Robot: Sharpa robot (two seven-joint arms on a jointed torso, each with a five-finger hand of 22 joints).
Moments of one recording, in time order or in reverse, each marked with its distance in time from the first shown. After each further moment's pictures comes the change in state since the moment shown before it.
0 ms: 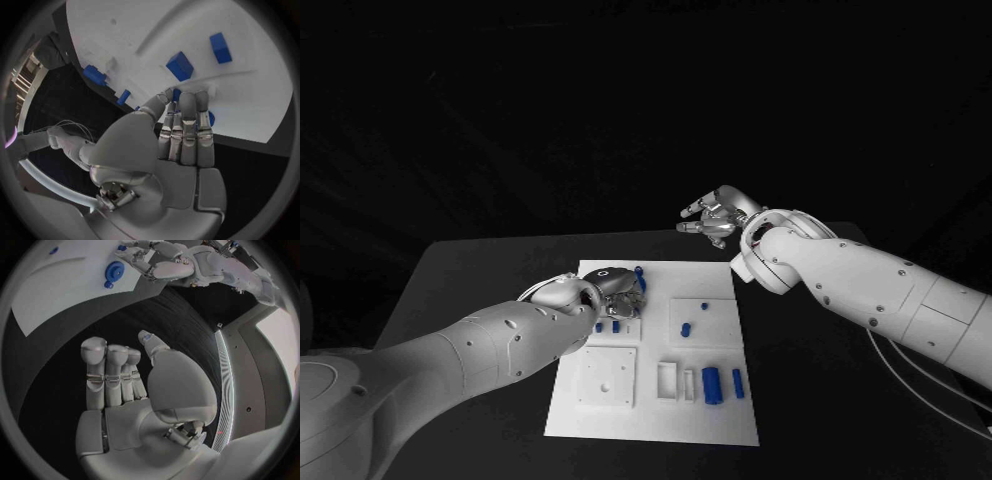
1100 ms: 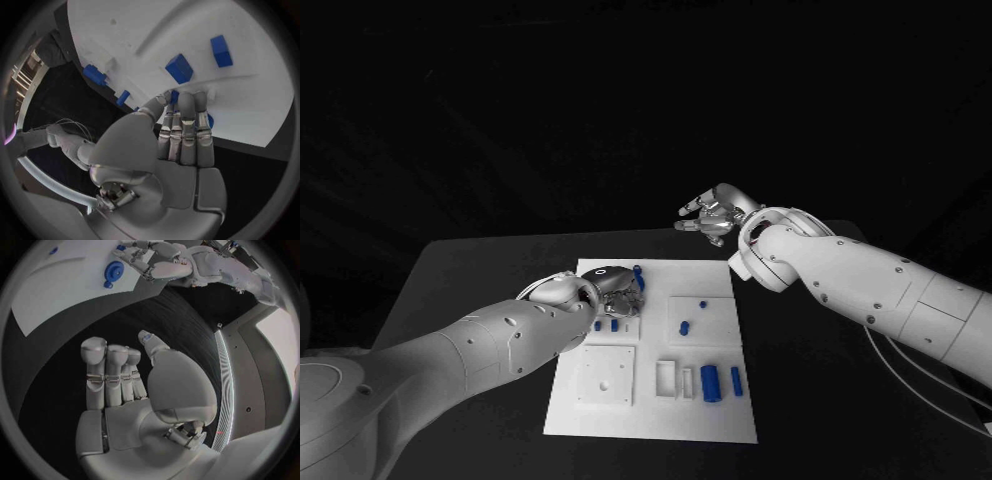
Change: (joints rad) left arm -0.006 0.014 0.007 -0.036 0.015 0.021 0.019; left_hand 0.032 0.013 0.010 -0.005 0.006 -0.009 -0.002 0.000 -0.002 0.012 0.001 -0.001 -0.001 0.003 -0.004 0.006 -0.007 0.008 -0.010 -0.005 0.047 0.004; right arm 0.000 -0.001 0.000 0.000 0.000 0.000 0.000; right_hand 0.000 0.000 0.000 0.000 0.000 0.004 0.004 0.000 0.000 0.000 0.000 0.000 0.000 0.000 0.000 0.000 0.001 0.000 0.000 0.000 0.000 0.000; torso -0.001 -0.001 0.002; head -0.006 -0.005
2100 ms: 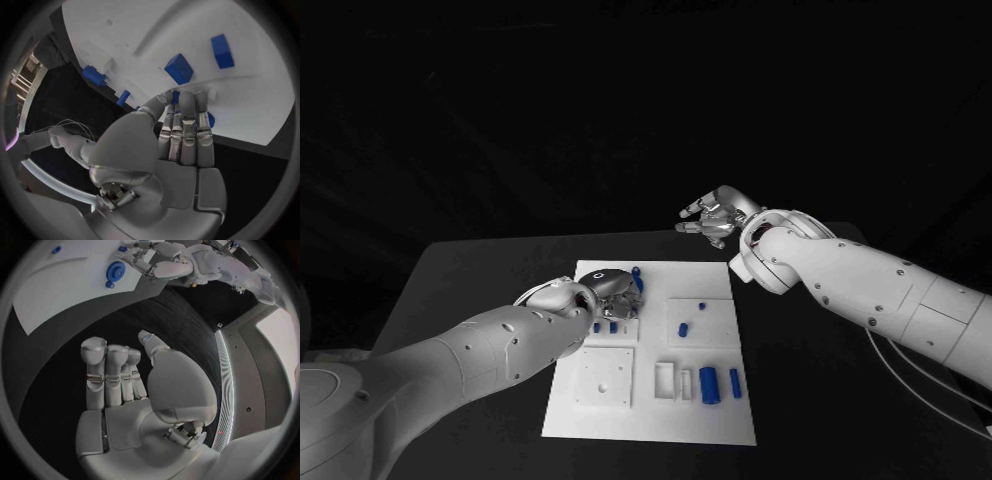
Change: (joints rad) left arm -0.009 -0.012 -0.005 0.003 0.000 -0.058 0.028; left_hand -0.008 -0.024 0.009 -0.004 0.032 -0.018 0.007 0.000 0.000 -0.041 0.010 -0.001 0.001 0.007 0.008 -0.012 -0.005 0.000 -0.013 0.003 0.028 -0.002; right arm 0.000 -0.002 0.000 0.000 0.001 0.000 0.001; right_hand 0.000 0.000 0.003 0.003 0.000 0.000 0.000 0.000 0.000 0.002 0.002 0.000 0.001 0.000 0.000 0.000 0.001 0.000 0.000 0.000 0.000 0.000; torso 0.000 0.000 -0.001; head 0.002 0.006
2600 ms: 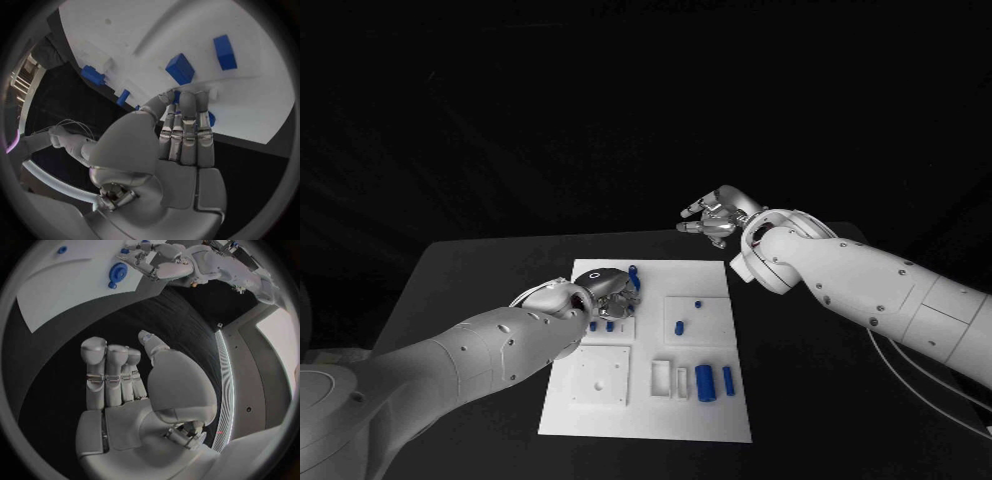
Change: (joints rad) left arm -0.003 -0.015 -0.002 0.006 0.007 -0.033 0.006; left_hand 0.009 -0.009 -0.009 0.009 0.000 -0.002 -0.002 0.000 0.000 -0.021 0.011 0.000 0.000 0.004 0.003 0.000 -0.001 -0.002 0.009 0.009 -0.032 0.001; right arm 0.000 -0.002 0.000 0.000 0.001 0.000 0.000; right_hand 0.000 0.000 0.000 0.000 0.000 0.000 0.000 0.000 0.000 0.000 0.000 0.000 0.000 0.000 0.000 0.000 0.000 0.000 0.000 0.000 0.000 0.001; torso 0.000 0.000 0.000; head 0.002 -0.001
